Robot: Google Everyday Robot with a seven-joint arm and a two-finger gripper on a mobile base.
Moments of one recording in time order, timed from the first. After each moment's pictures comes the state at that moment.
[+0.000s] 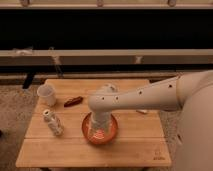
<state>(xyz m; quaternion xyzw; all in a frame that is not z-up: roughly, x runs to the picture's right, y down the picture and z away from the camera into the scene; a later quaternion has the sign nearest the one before) -0.037 0.226 0.724 -0.32 0.23 0.65 0.65</state>
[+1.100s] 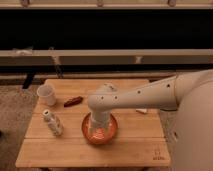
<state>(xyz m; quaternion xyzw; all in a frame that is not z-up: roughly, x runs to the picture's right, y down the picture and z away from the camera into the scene) -0.044 0.215 0.739 -0.33 0.22 0.62 0.68</state>
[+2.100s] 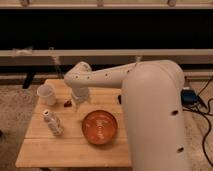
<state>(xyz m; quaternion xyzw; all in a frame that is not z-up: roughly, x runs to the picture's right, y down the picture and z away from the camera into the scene) -0.142 0.096 0.828 -0.30 0.10 0.43 0.85</state>
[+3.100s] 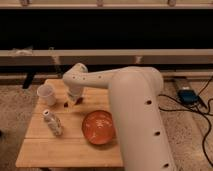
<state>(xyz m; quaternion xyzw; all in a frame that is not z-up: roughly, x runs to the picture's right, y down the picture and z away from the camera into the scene) -0.199 0.076 0.899 -0.30 -0.03 0.23 0.92</state>
